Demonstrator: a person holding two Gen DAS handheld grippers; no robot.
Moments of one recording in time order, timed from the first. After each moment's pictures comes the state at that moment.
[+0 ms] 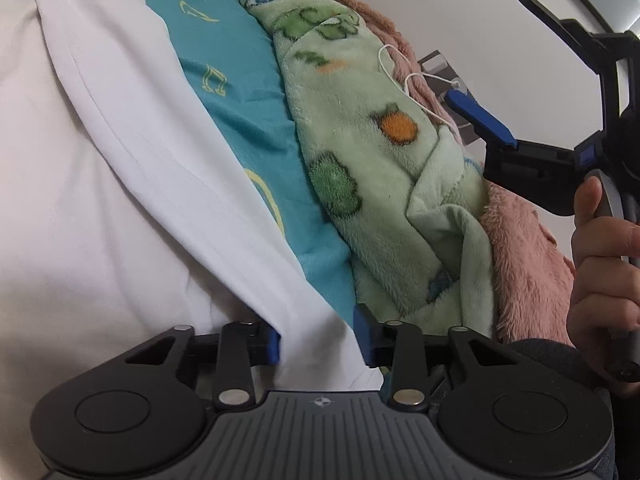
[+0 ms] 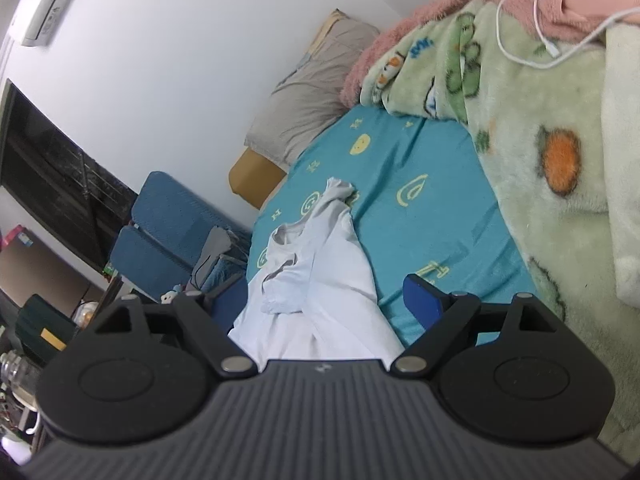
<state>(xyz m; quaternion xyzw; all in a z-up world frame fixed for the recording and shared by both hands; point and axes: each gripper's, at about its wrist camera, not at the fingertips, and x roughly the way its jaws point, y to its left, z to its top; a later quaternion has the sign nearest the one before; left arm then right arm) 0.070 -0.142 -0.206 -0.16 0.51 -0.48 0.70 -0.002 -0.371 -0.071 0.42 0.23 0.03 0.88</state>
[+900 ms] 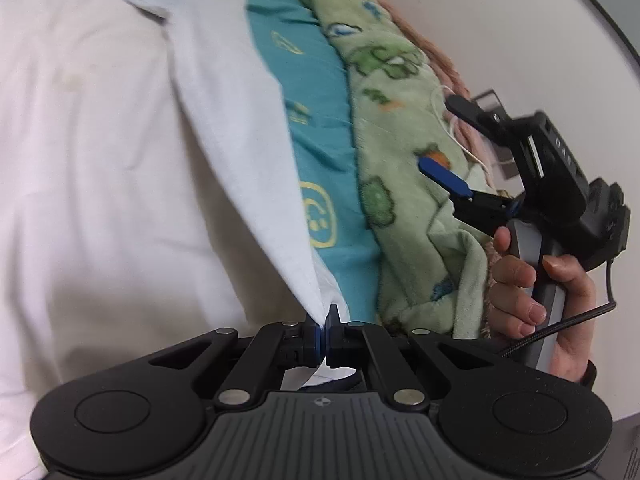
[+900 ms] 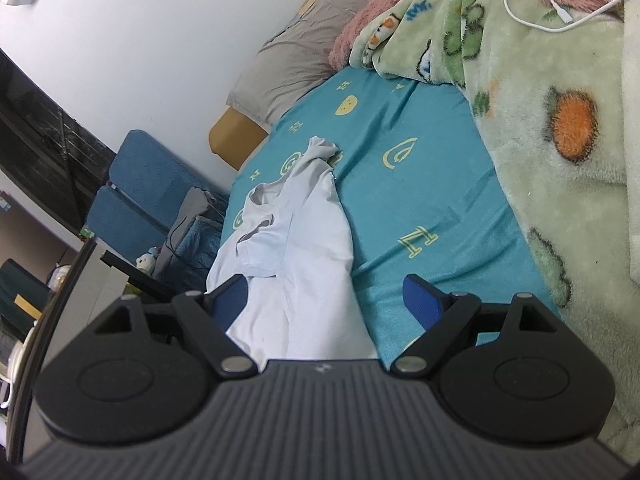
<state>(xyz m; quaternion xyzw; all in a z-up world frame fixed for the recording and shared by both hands) 0.058 -0.044 -0.127 -0.18 0.56 -0.36 0.73 0.016 -0.353 -0.087 0.39 0.28 0.03 0.88</state>
